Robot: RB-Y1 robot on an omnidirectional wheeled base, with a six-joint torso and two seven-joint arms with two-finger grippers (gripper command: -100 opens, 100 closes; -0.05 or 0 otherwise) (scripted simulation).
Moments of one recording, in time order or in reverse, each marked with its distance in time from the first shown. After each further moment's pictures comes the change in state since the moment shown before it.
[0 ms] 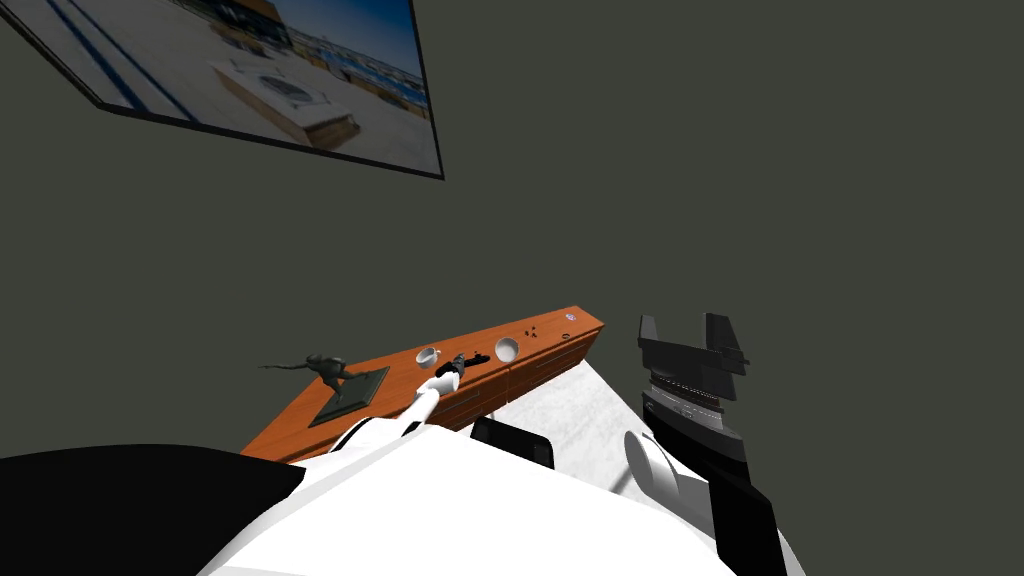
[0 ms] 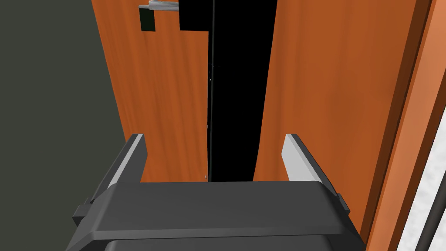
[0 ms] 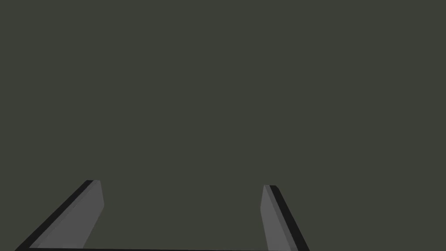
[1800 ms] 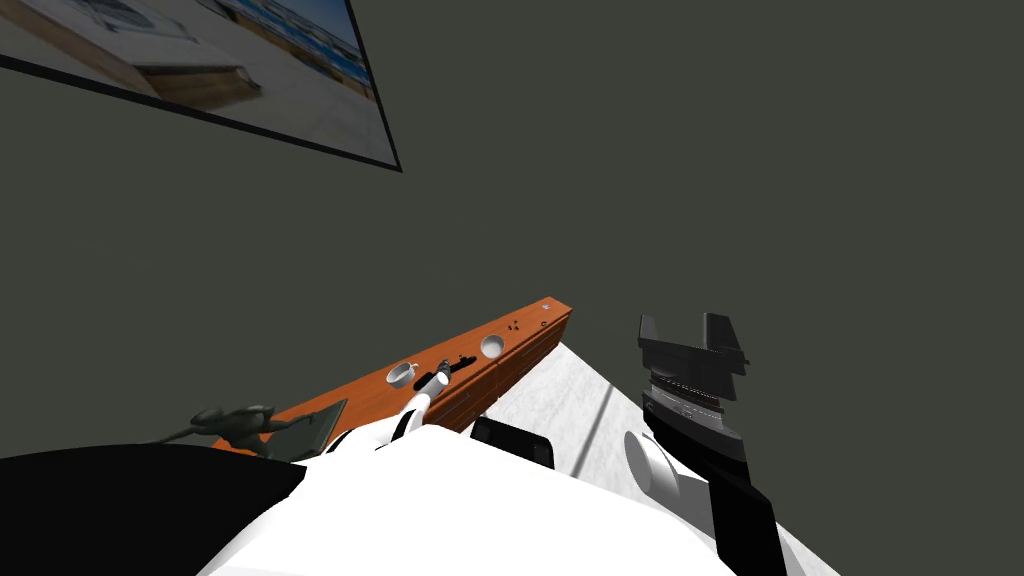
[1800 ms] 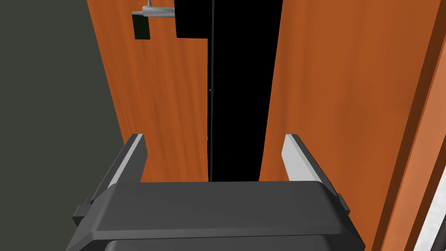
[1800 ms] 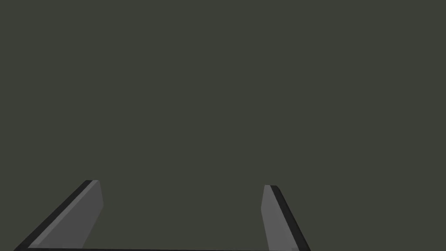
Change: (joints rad) left arm -0.015 -0.003 0.323 0.110 0.349 -0.069 -0.475; right arm 0.000 0.000 0.000 0.000 0.000 0.000 0.000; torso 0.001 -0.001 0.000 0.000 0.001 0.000
